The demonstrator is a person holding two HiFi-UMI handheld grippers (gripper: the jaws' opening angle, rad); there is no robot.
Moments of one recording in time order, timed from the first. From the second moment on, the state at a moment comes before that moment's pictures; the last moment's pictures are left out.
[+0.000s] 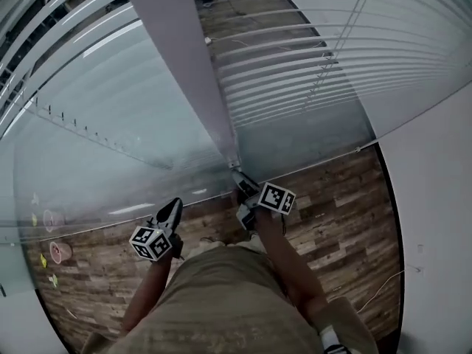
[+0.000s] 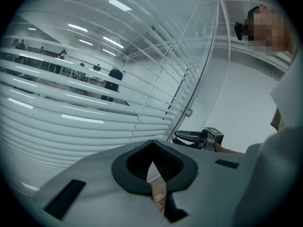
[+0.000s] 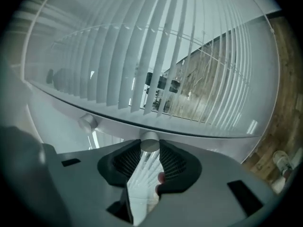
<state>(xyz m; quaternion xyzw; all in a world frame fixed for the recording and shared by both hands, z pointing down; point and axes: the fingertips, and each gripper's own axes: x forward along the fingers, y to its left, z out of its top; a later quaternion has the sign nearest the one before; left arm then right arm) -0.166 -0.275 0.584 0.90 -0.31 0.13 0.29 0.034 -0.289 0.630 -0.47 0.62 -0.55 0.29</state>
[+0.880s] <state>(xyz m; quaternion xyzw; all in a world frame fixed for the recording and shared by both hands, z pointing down) -0.130 -0.230 0.613 0.90 -0.30 0.14 0.28 0.057 -0.264 0.671 -0.24 0.44 -0.67 0.55</state>
